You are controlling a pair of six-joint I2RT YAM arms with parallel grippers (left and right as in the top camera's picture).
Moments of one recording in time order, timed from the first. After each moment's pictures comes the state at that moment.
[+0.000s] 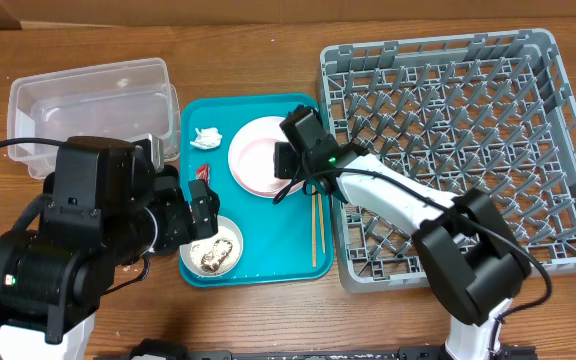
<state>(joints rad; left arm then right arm) -0.20 1.11 1.59 -1.49 0.15 -0.44 0.64 1.99 1.29 -0.28 -0.01 0.62</state>
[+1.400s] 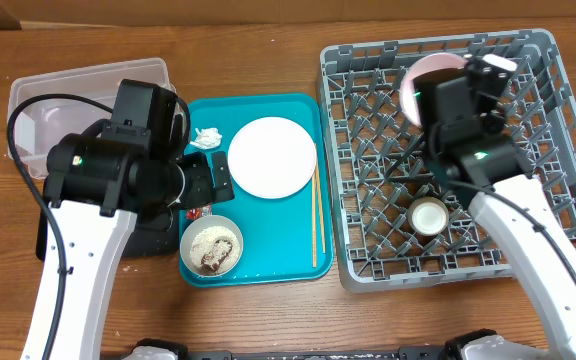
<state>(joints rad) -0.20 1.38 1.59 -1.49 0.15 -0.44 0.28 1.42 1.30 -0.70 0.77 0.54</state>
